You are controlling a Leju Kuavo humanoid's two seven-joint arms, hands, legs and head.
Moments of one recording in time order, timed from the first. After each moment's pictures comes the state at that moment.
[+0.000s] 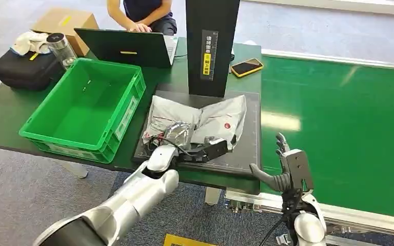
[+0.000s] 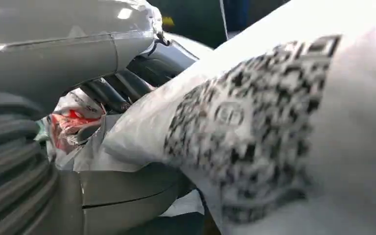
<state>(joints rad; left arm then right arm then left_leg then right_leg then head) -0.66 -0.24 -0.67 -0.27 -1.13 0.24 -0.13 -0.09 0.08 -0.15 -1.29 0.39 0.06 -0.40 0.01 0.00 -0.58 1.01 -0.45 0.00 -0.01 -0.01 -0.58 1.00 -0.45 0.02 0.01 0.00</state>
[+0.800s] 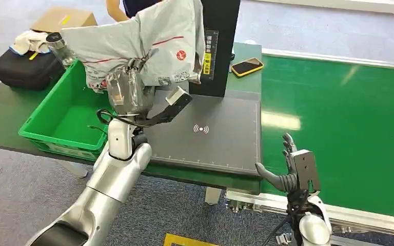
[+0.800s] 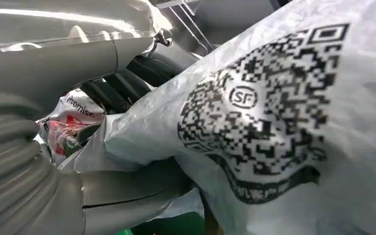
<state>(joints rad) -0.61 -0.18 -0.35 -0.71 -1.53 0.70 -0.22 -0.07 0.08 -0.18 -1.31 0.38 0.05 -0.39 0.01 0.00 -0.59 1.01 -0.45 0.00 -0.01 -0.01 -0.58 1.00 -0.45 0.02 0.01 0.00</state>
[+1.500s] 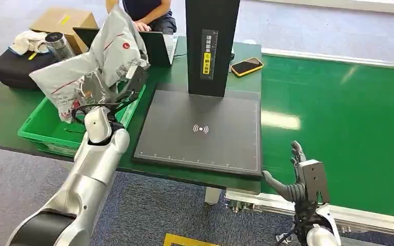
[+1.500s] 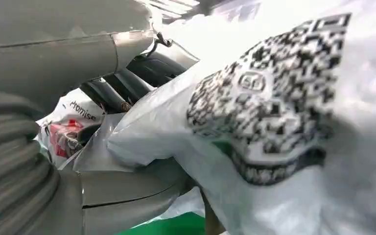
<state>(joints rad) -0.71 -0.11 -0.15 -0.53 -1.51 0.39 0.18 0.02 0.09 -0.22 -1.41 0.39 0.06 -0.39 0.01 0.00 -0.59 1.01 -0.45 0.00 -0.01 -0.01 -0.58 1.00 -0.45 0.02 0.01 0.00</state>
